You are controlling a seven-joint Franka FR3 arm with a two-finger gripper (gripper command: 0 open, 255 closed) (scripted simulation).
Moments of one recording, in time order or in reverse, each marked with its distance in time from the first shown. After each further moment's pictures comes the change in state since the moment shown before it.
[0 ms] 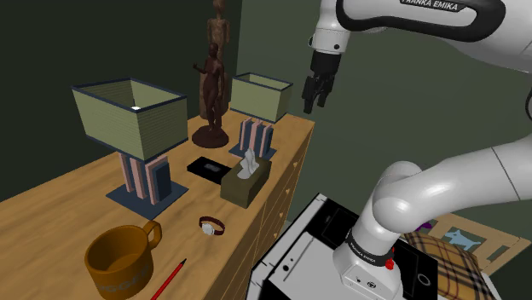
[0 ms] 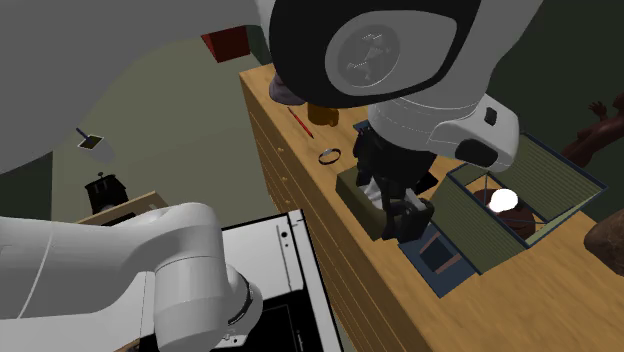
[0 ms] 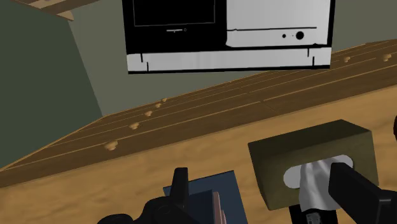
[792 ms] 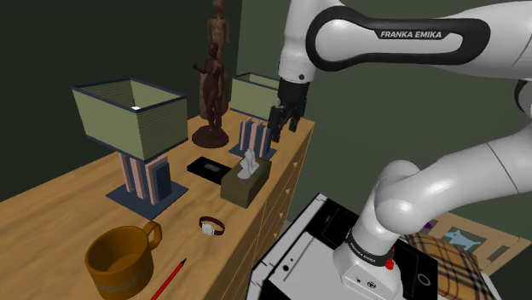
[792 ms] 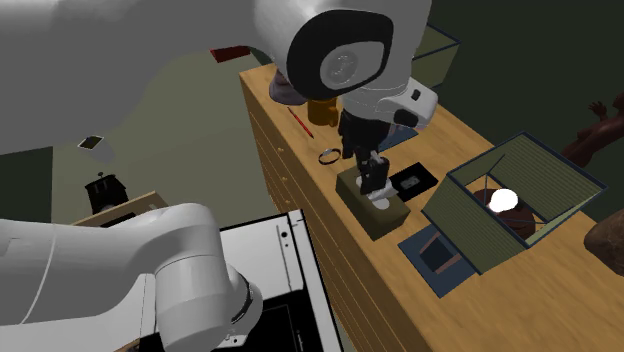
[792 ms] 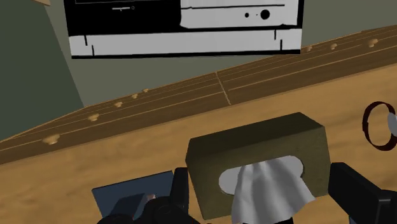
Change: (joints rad) arm 0.071 0.047 0.199 -0.143 0.112 0.218 0.212
